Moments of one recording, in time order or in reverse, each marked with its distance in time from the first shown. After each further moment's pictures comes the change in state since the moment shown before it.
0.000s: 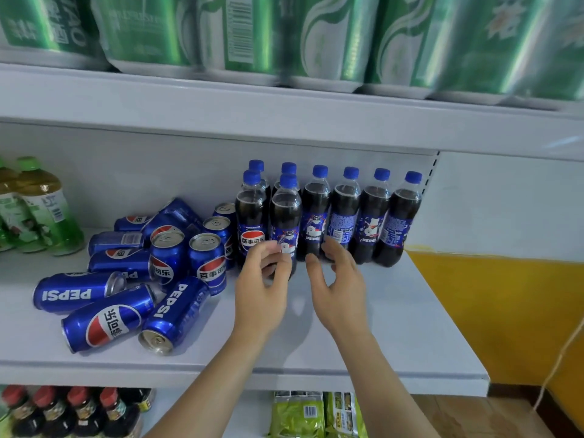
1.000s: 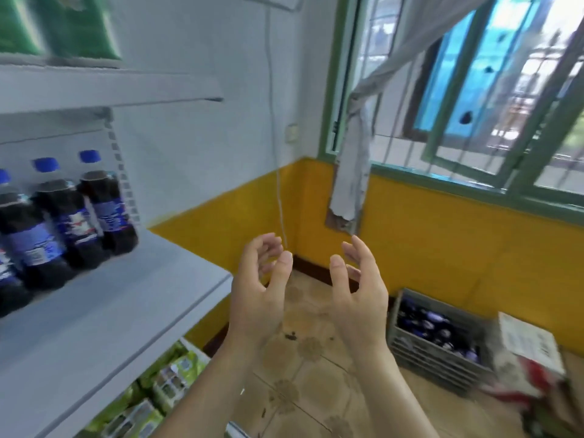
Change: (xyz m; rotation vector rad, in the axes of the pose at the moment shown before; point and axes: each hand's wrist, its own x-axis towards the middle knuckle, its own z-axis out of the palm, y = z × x) left_hand -0.199 0.097 0.165 -0.407 -0.938 0.077; right_hand -0.217 -0.011 -0.264 -0.342 0.978 0.297
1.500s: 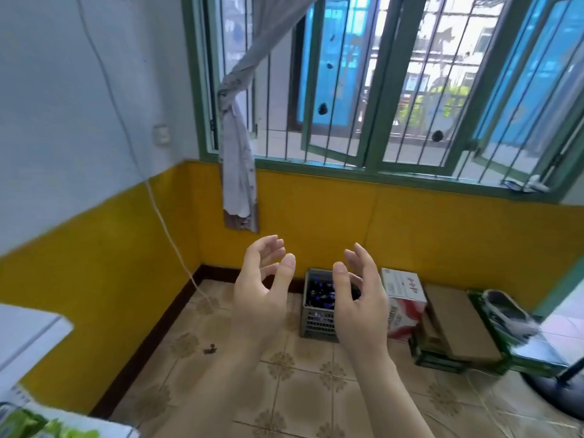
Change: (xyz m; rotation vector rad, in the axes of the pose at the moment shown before) left_hand -0.064 0.036 0.197 -0.104 -0.335 -0.021; right_hand 0.002 0.055 -0.208 -0.218 0.328 0.112
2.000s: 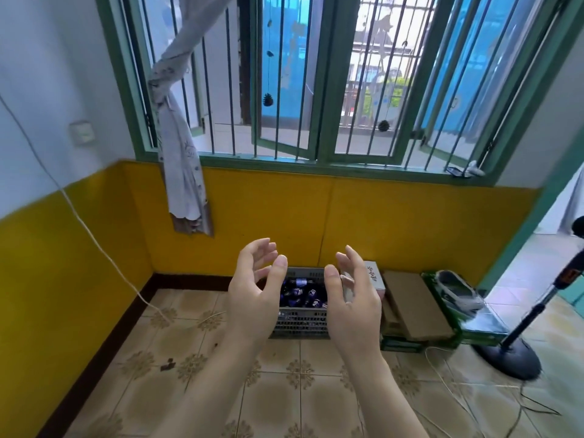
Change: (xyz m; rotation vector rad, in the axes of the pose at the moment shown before) left_hand 0.011 -0.012 0.132 -0.073 -0.132 -0.009; right_hand 0.058 0.070 -0.085 -0.061 0.089 0.088
